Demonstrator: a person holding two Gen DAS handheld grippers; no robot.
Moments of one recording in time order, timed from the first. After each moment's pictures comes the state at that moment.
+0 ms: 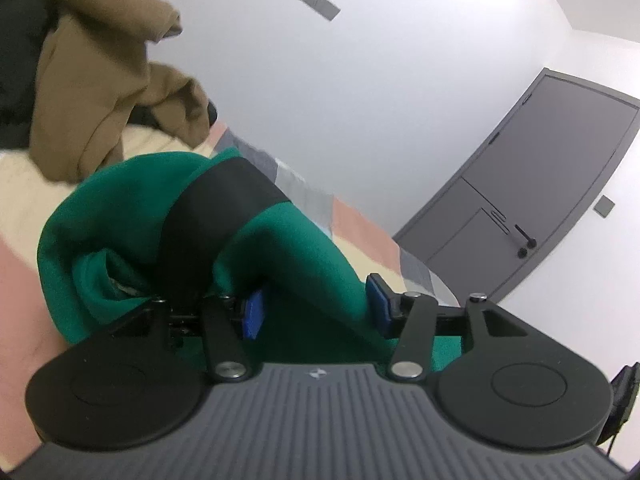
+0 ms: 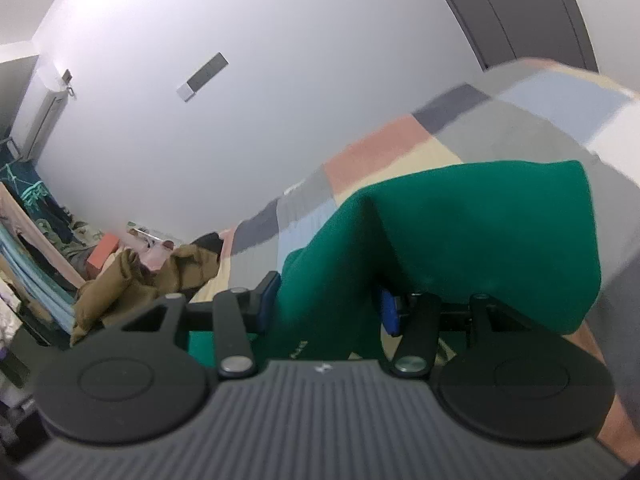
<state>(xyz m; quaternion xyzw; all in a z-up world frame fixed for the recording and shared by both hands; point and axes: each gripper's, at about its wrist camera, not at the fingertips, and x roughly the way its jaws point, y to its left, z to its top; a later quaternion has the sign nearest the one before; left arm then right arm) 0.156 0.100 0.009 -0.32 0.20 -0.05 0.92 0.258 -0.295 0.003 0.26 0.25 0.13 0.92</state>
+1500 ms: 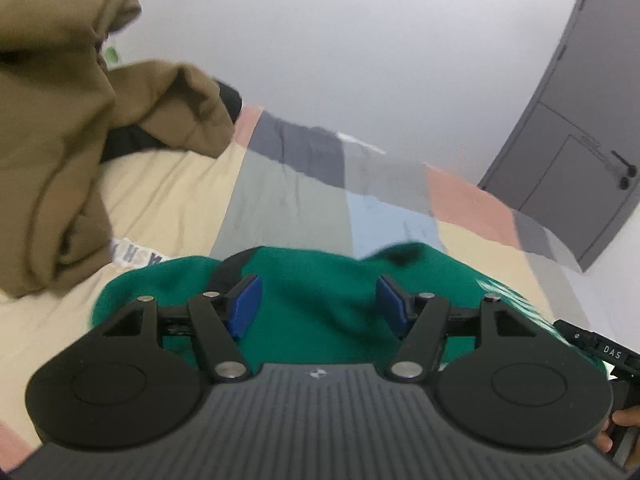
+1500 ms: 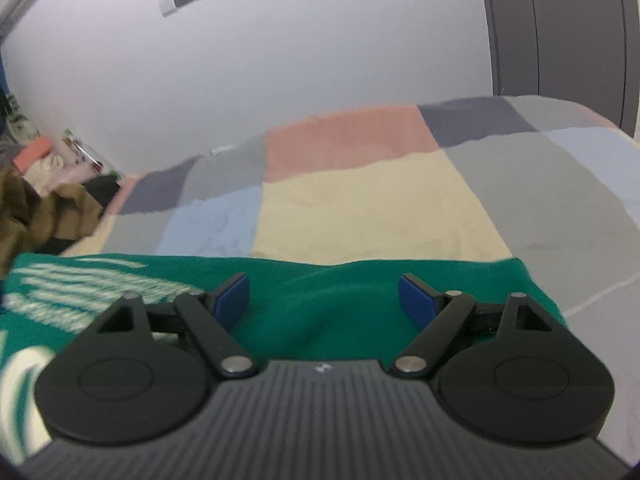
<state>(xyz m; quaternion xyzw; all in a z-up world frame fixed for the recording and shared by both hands) 0.338 0.105 -0.017 -0.18 0.30 0.01 0.94 0.444 -0.265 -0.064 0.09 0.29 0.10 0.95</state>
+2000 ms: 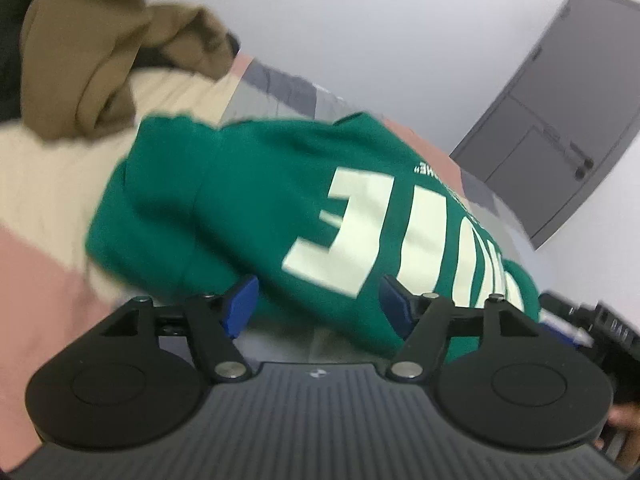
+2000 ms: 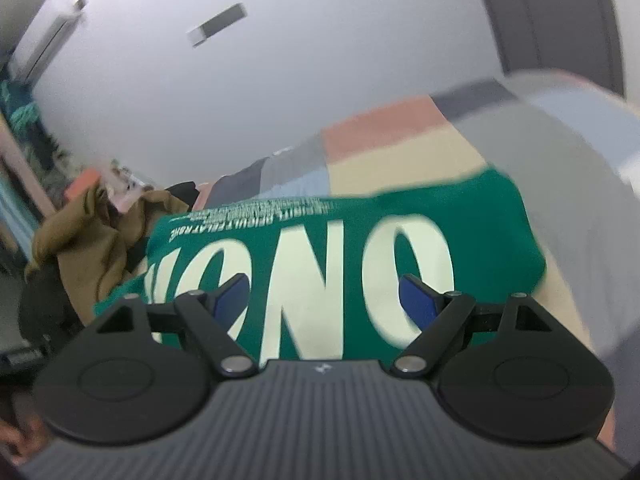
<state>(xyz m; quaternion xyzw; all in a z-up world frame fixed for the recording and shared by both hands) 0.199 0.074 -0.046 -0.27 0.32 -0.03 0.91 0.295 -0.272 -0.036 0.18 0.29 0.14 0.93</state>
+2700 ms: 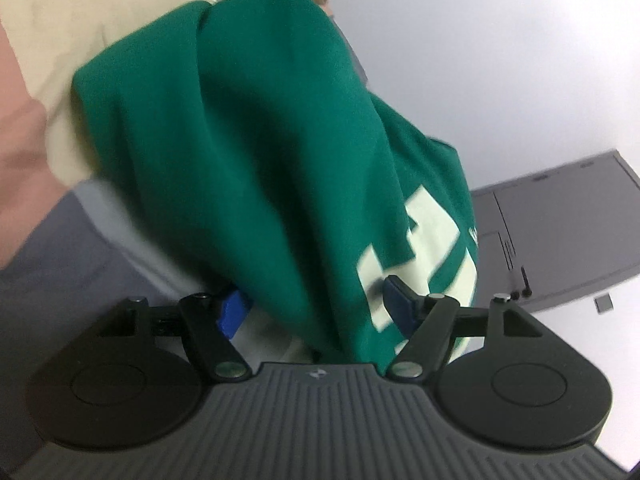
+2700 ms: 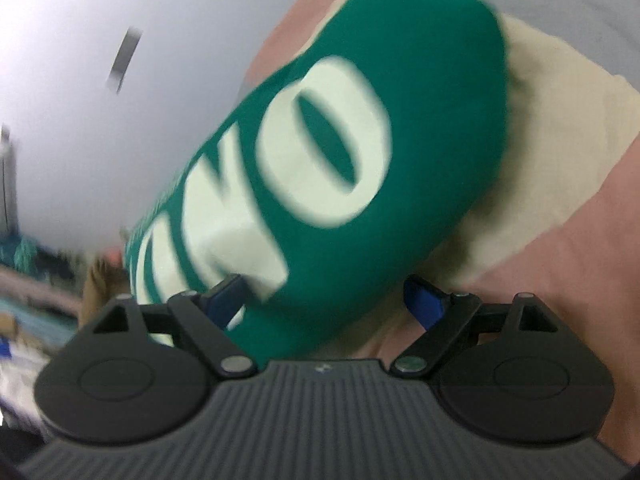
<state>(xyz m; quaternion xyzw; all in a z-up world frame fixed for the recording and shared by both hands) 0.224 0.129 -0.135 -0.53 0.31 -0.05 0.79 0.316 -0.296 -0.132 0.43 0.37 0.10 0.81</state>
